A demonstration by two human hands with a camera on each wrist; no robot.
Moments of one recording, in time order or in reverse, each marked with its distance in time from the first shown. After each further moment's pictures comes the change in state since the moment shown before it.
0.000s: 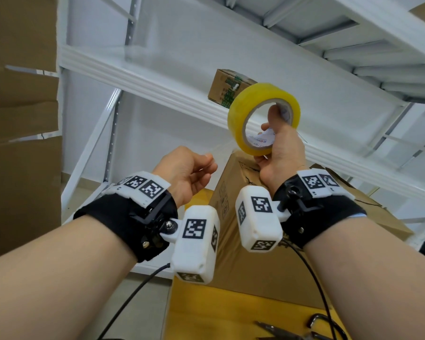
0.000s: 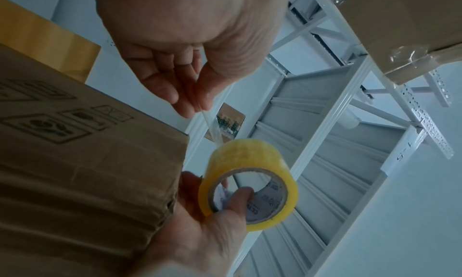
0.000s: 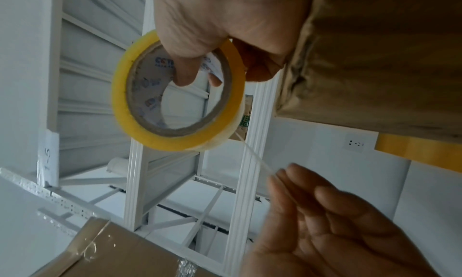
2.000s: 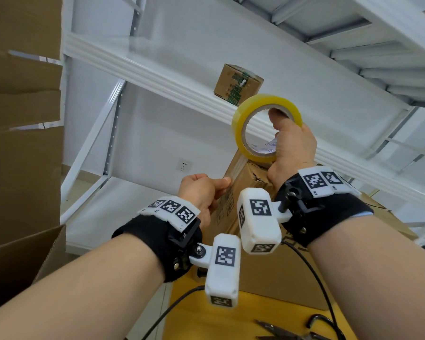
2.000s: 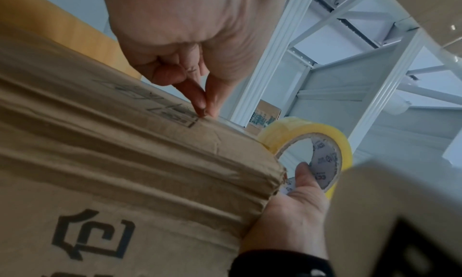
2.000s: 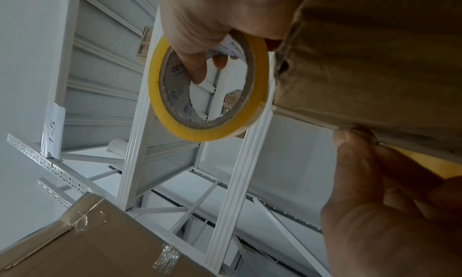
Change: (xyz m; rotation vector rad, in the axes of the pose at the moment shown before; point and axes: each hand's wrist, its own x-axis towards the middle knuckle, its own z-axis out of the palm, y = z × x) left_hand 0.033 -0.065 0.001 -0.037 0.080 0.004; right_hand -0.011 -0.002 0.003 -0.080 0.120 -0.148
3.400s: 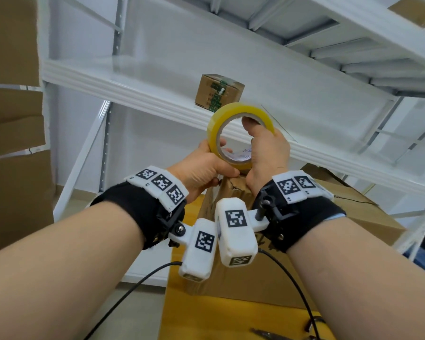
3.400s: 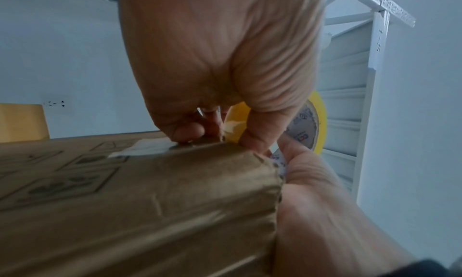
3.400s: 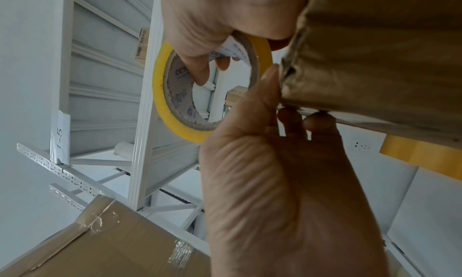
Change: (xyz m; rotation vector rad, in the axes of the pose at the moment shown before) left_hand -0.028 0.057 0.045 0.512 -0.475 0.228; right_hand 0.009 0.006 0.000 0.060 -0.029 0.035
